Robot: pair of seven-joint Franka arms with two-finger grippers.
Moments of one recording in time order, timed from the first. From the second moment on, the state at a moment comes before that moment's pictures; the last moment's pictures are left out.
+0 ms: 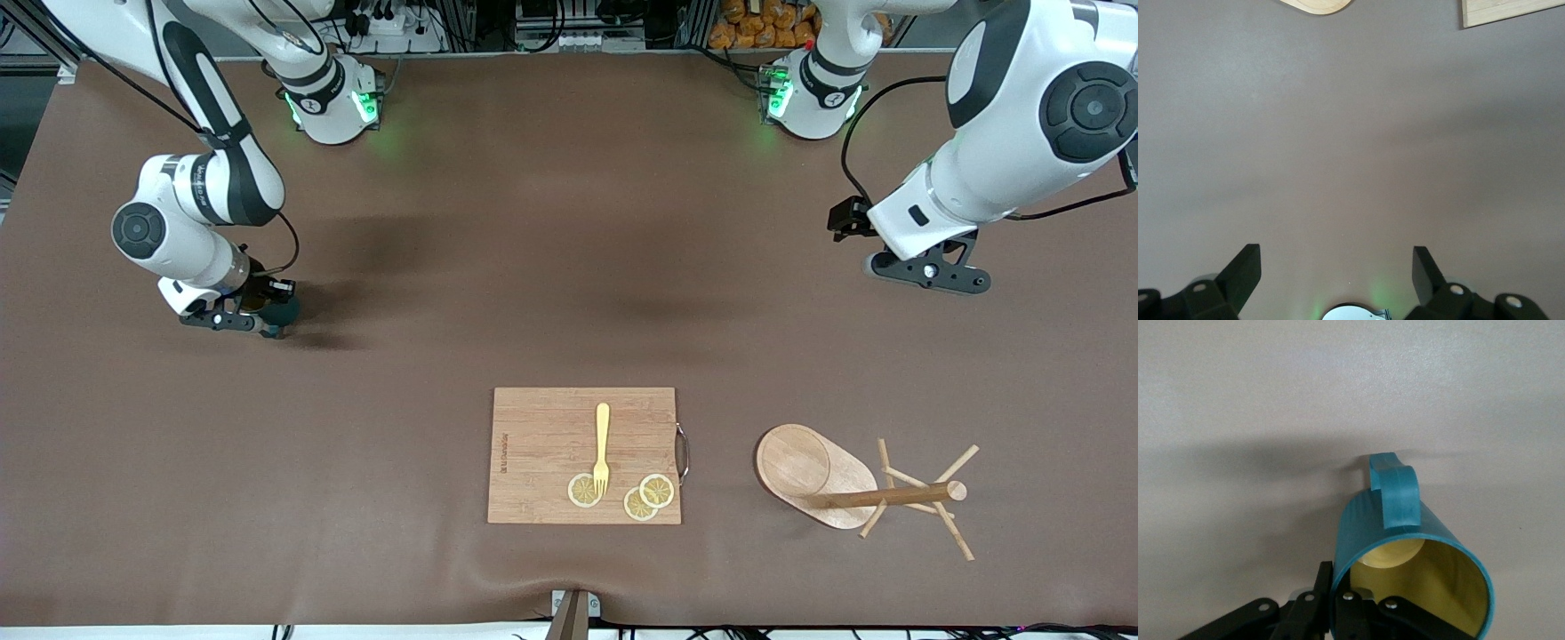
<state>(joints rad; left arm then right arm) -0.12 0.04 -0.12 -1.76 0.00 1.60 -0.02 -0.05 0.16 0.01 -2.41 -0.03 2.42 0.08</state>
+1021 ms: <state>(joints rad) -0.12 0.04 -0.13 -1.76 0.00 1.61 -0.02 0.41 0.08 0.04 -2.12 0.15 2.03 0.82</state>
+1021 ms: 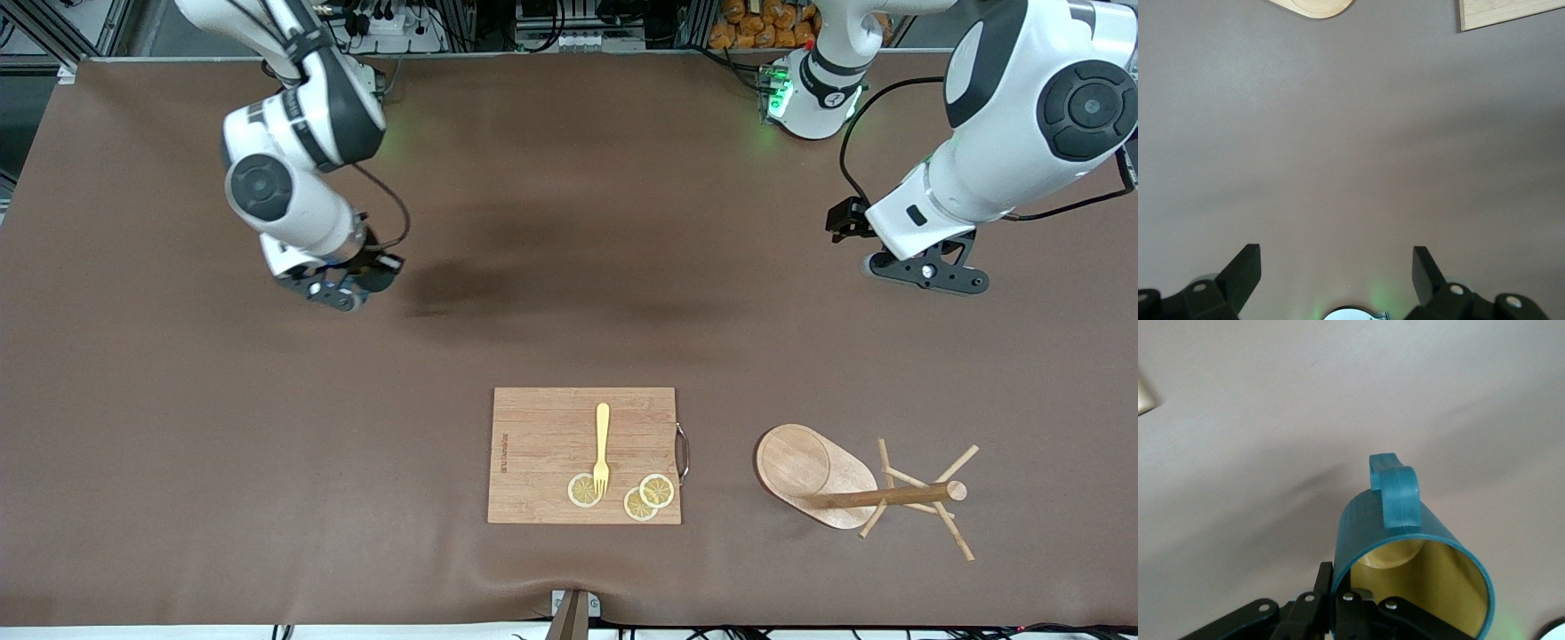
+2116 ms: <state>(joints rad) -0.13 0.05 -0.13 -1.76 0.00 1.63 -0.02 0.84 0.53 0.04 -1.74 0.22 2.30 1.90</state>
